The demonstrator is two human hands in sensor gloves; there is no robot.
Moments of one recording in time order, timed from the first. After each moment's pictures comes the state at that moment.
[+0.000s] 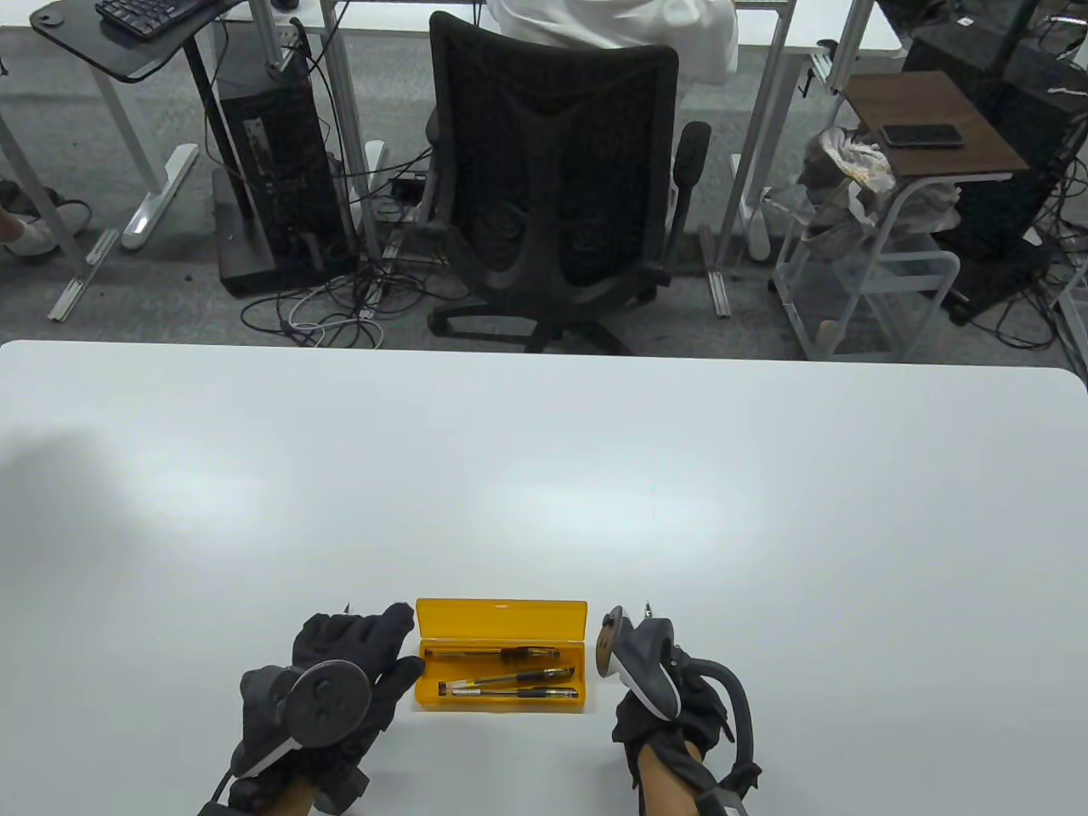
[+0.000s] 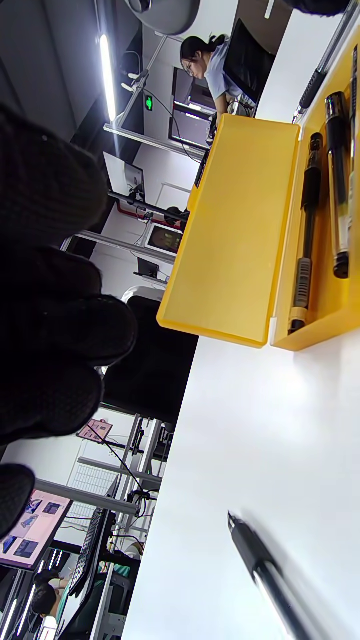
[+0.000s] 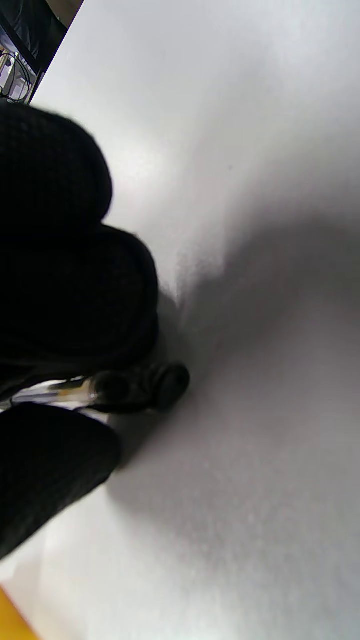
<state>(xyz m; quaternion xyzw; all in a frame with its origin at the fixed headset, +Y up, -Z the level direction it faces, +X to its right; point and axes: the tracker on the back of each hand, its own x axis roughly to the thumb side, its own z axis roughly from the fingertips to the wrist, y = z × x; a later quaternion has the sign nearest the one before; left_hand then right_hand) -0.224 -0.712 -0.246 0.07 -0.15 0.15 0.97 0.097 -0.753 -0.278 0.16 -0.21 -0.96 0.09</state>
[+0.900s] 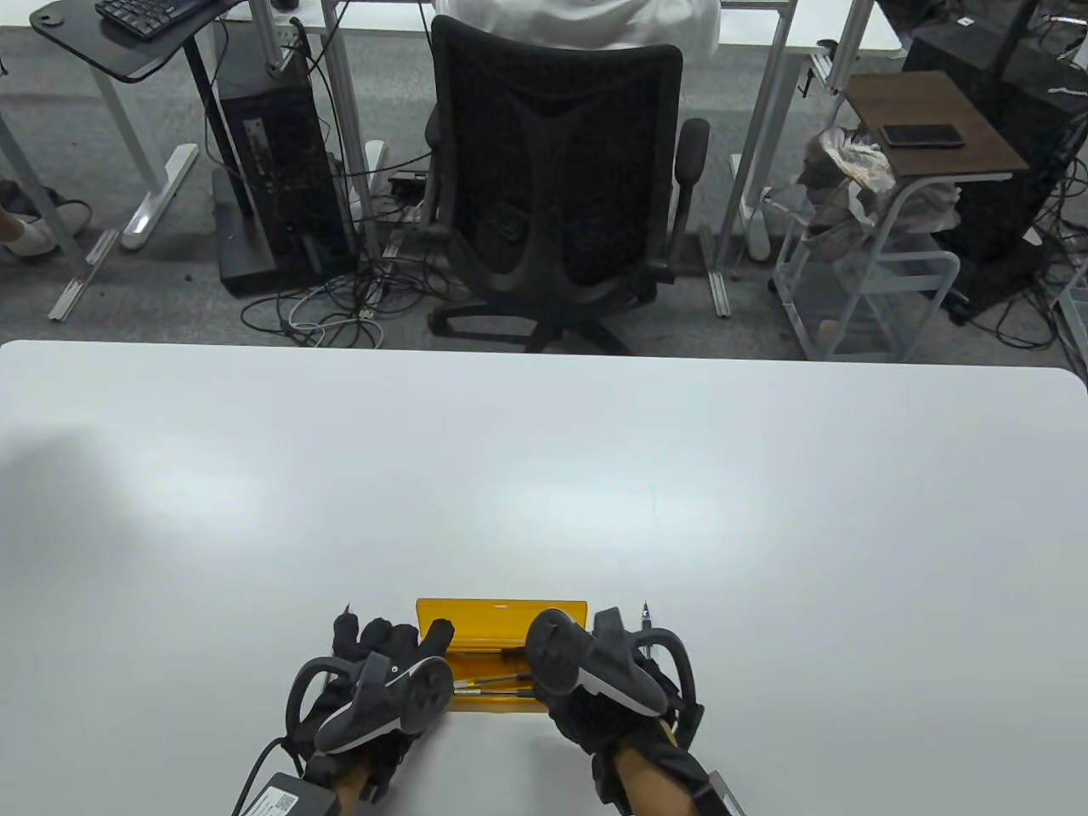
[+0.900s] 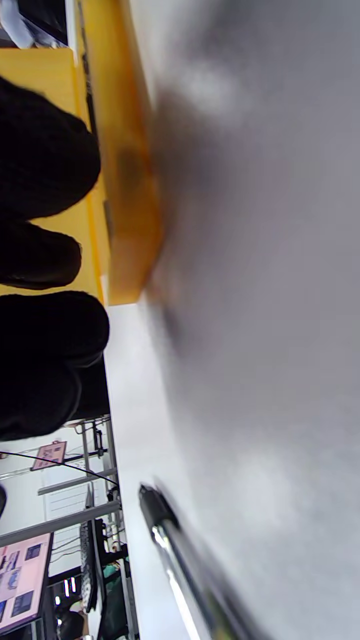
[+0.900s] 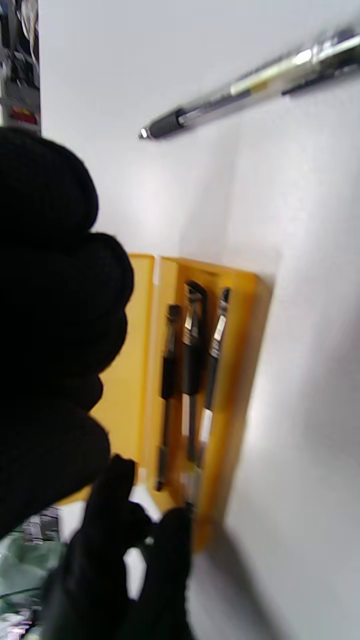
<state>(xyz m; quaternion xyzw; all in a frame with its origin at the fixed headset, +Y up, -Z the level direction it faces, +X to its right) -0.178 -0.762 -0.268 -0.05 -0.15 -0.07 0.99 0.016 -0.701 -0.277 -0.14 -0.14 -0.98 -0.02</state>
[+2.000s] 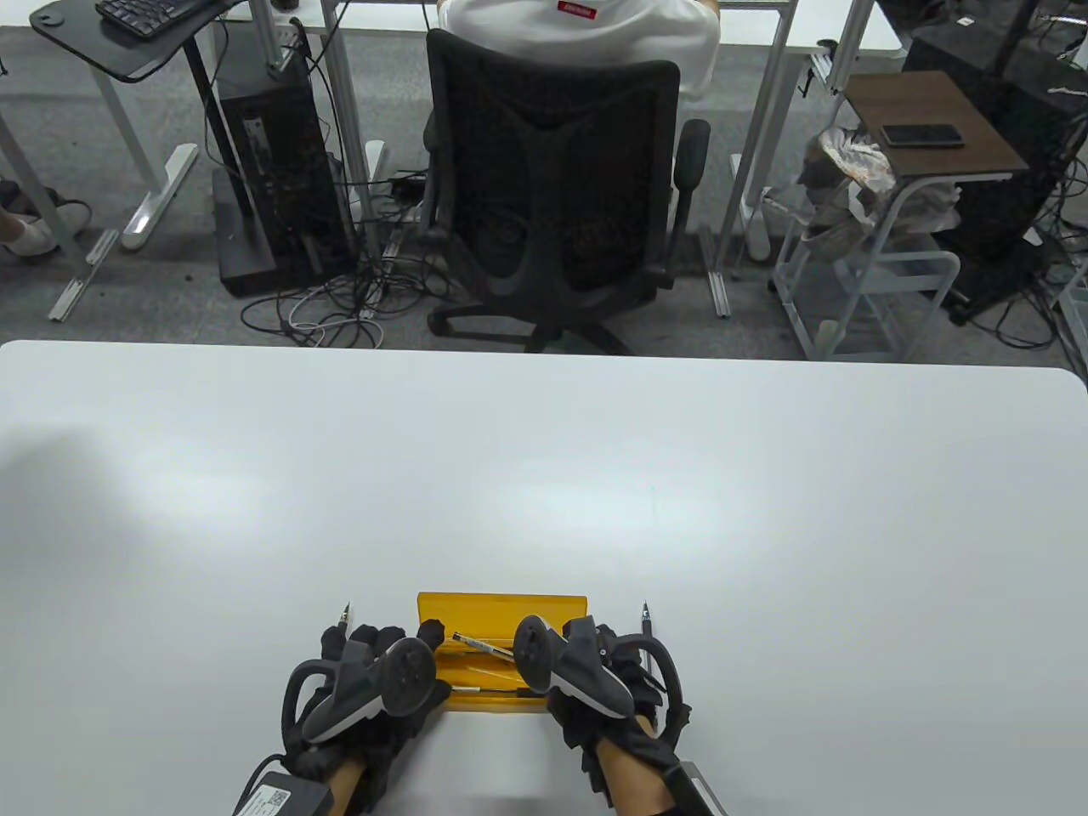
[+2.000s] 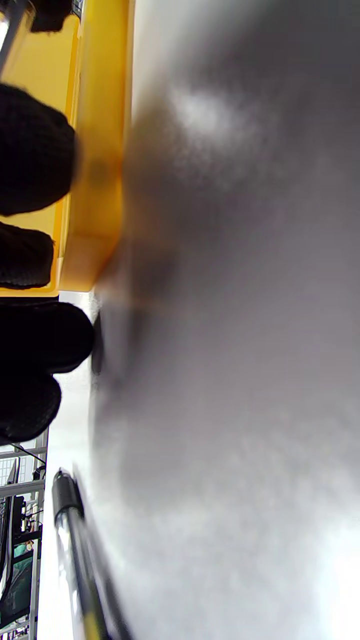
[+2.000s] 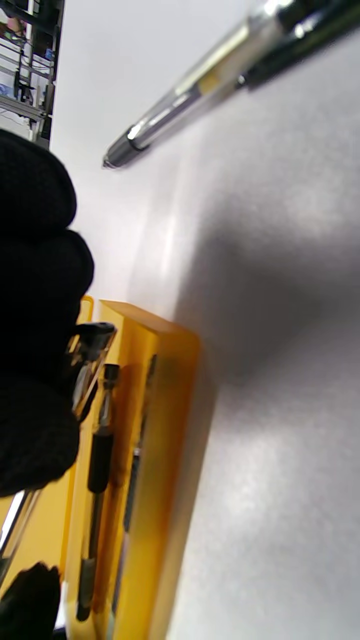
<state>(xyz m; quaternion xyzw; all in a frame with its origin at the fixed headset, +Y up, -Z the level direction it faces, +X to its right) -0.192 -0.773 -0.275 -0.11 -0.11 0.02 0.99 0.024 -0.742 -0.286 -0.08 -0.08 -0.99 0.02</state>
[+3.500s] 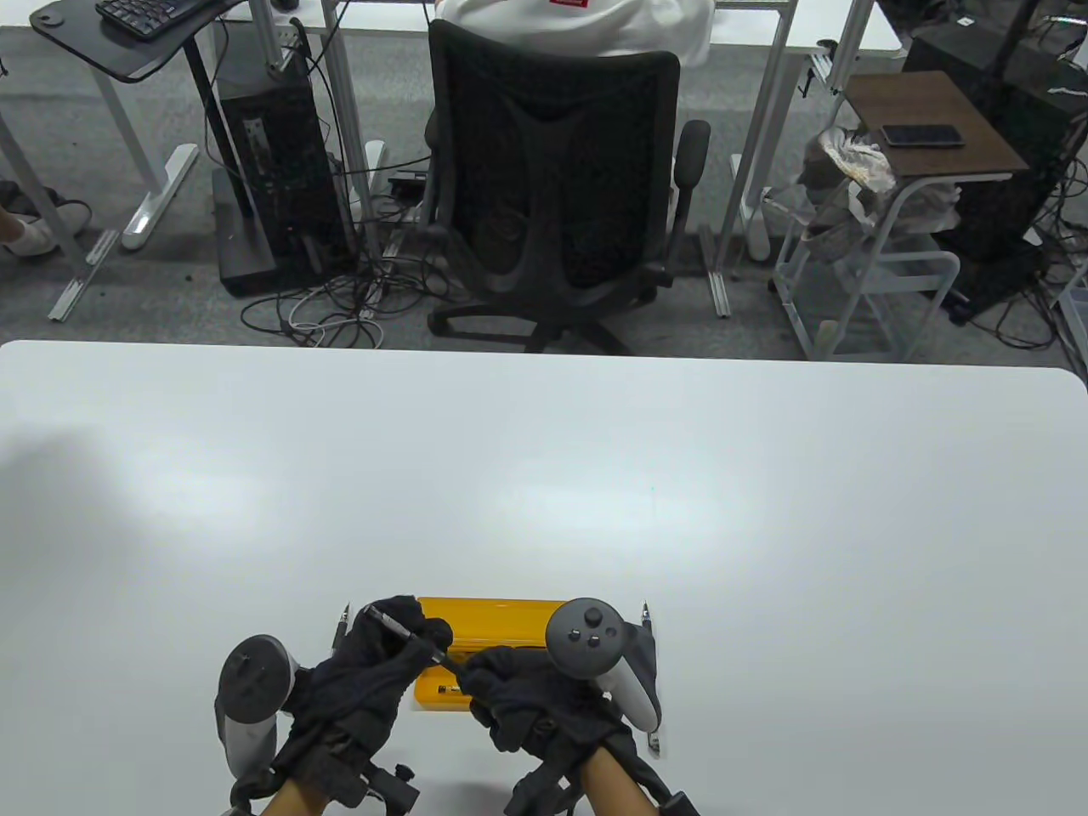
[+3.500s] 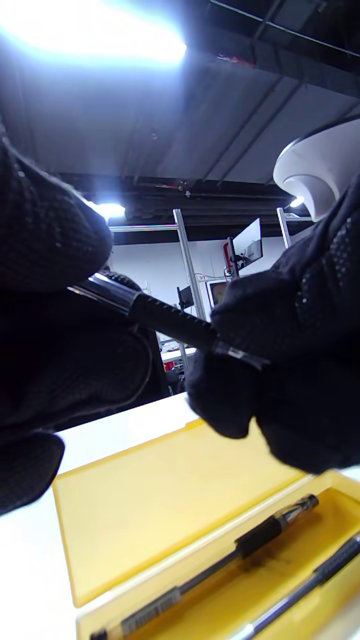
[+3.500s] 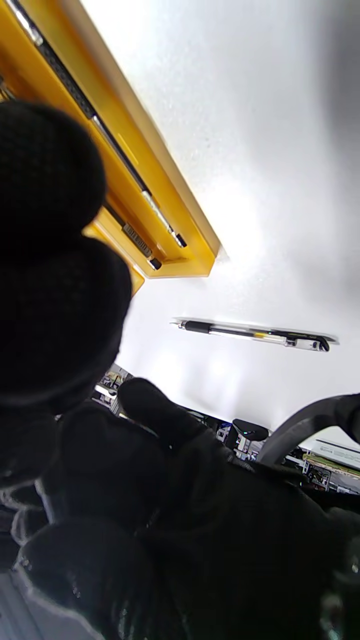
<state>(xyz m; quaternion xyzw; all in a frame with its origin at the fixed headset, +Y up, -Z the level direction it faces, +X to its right) -0.228 -0.720 -0.246 -0.01 -0.10 0.62 0.78 0.015 -0.723 -0.269 -0.12 -0.21 -0.85 -0.46</state>
